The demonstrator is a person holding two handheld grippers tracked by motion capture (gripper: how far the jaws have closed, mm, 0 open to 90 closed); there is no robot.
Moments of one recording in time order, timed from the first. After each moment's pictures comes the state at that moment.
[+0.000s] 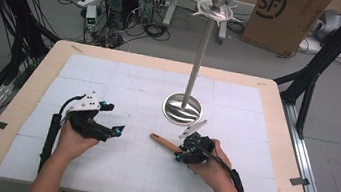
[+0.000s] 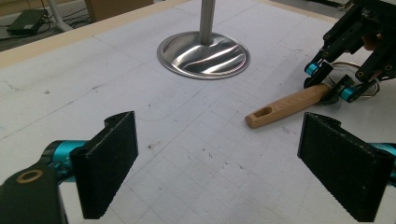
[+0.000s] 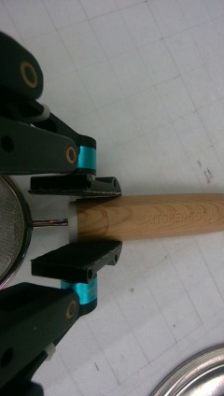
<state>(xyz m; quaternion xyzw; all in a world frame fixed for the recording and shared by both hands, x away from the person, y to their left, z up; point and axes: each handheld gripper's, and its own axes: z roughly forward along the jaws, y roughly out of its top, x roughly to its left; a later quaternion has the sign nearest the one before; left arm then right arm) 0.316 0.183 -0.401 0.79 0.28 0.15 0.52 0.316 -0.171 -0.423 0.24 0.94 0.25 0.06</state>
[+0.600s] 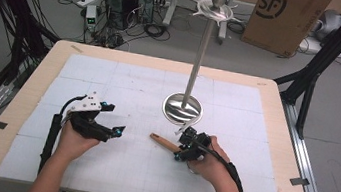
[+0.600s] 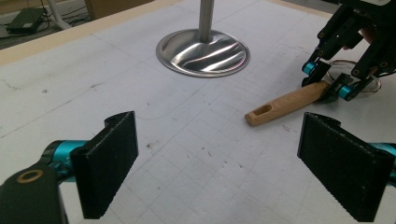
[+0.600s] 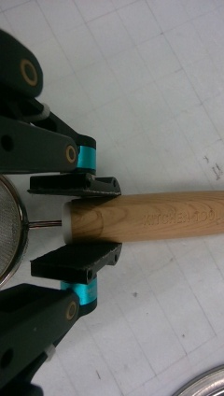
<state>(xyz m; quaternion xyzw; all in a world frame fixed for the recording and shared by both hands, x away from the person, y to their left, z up) 0.316 0.181 -0.402 0.80 0.28 0.15 0.52 0.325 -0.159 -0.418 0.26 0.94 0.20 0.03</state>
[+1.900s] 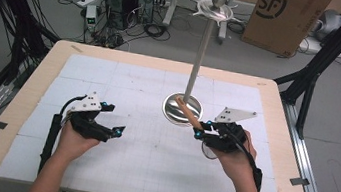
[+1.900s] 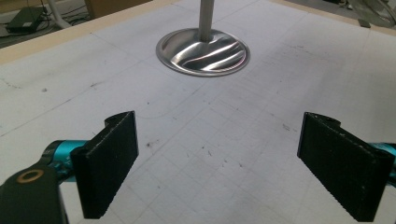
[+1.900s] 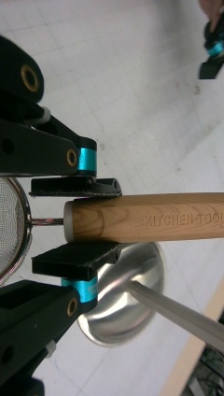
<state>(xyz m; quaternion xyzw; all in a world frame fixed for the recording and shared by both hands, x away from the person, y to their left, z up) 0.316 0.181 -0.403 0.80 0.28 0.14 0.52 0.310 -0.229 -0.347 0.28 0.85 0.43 0.14</state>
